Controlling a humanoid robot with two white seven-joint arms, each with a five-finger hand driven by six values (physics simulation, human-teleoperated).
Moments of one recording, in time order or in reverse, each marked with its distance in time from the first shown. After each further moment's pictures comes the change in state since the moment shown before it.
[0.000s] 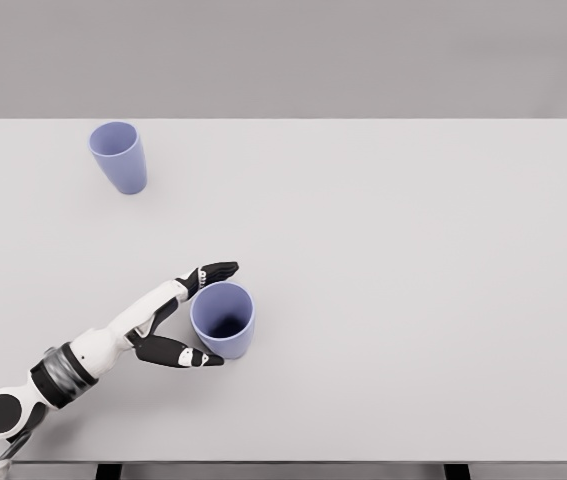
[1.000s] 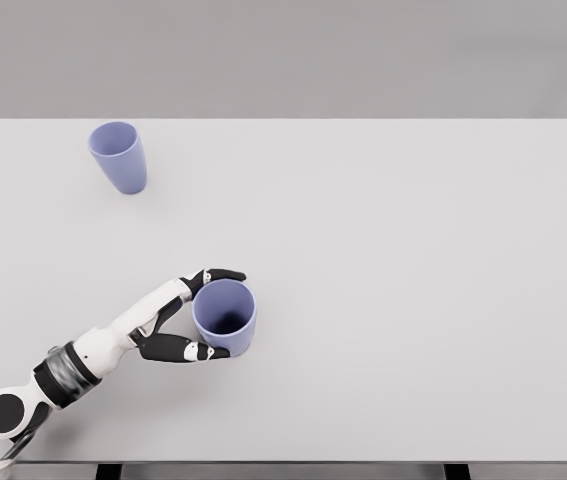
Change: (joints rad) left arm 0.000 -0.006 -0.001 -0.017 0.001 0.001 0.000; right arm 0.000 0.000 0.000 0.000 0.000 0.000 0.000
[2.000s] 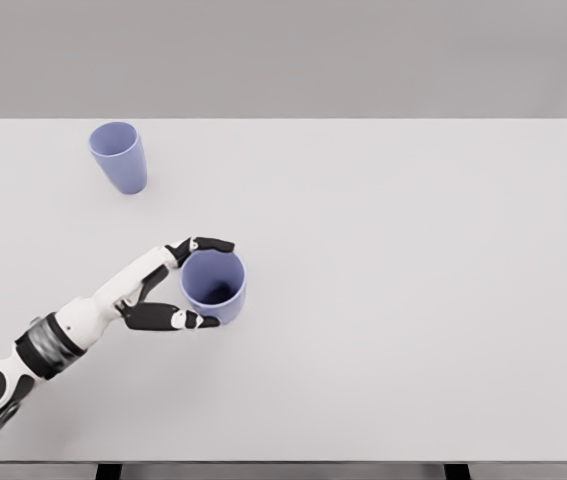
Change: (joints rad) left arm -0.066 0.035 0.036 -0.026 0.031 0.001 0.001; right arm 0.000 0.000 0.000 0.000 0.000 0.000 0.000
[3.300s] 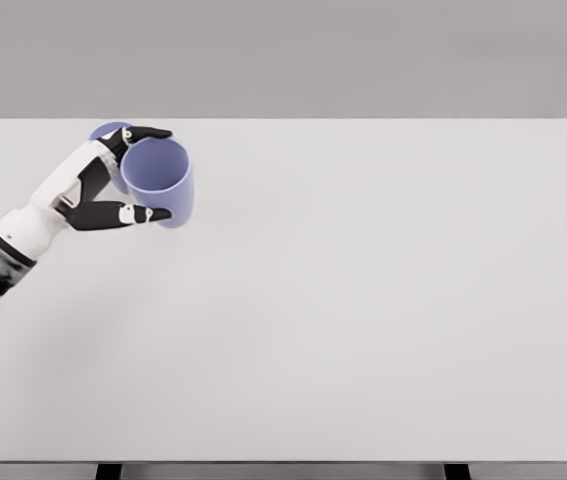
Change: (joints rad) left arm -0.164 0.017 0.150 0.039 0.149 0.164 0.000; right arm 0.000 0.000 0.000 0.000 0.000 0.000 0.000
